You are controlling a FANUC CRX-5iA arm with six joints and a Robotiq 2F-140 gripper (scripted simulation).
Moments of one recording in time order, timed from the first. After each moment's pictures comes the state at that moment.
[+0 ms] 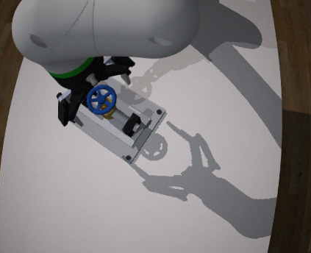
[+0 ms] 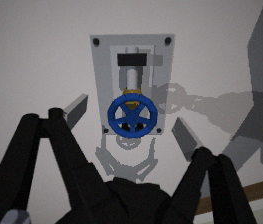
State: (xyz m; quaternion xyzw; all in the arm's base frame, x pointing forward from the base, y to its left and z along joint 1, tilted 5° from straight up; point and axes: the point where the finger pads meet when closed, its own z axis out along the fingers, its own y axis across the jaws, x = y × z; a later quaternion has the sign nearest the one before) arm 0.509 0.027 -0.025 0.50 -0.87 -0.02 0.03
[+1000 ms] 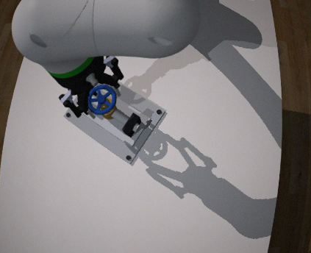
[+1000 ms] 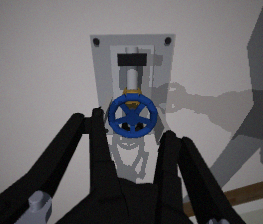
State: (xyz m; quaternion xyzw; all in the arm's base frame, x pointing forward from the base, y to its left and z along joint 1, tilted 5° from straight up) arm 0.509 0.027 -0.024 0.50 -0.87 -0.02 0.03
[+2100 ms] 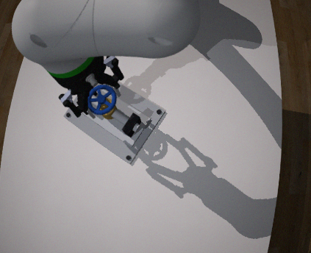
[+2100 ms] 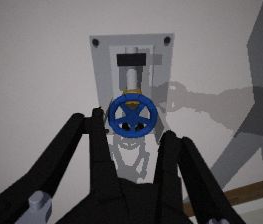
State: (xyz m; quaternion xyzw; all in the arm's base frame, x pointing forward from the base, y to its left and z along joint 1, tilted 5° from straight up) arm 0.509 0.027 -0.024 0.49 -0.87 -0.02 0.03
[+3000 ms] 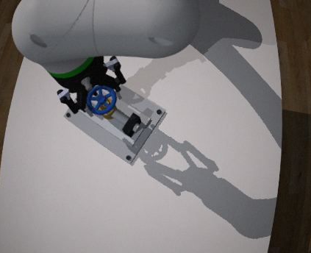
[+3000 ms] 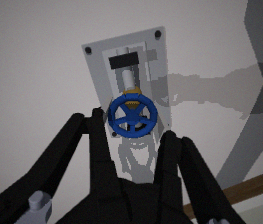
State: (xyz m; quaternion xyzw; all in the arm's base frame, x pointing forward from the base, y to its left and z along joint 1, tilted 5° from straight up) arm 0.509 0.027 -0.024 0.41 -0.91 -0.02 0.04
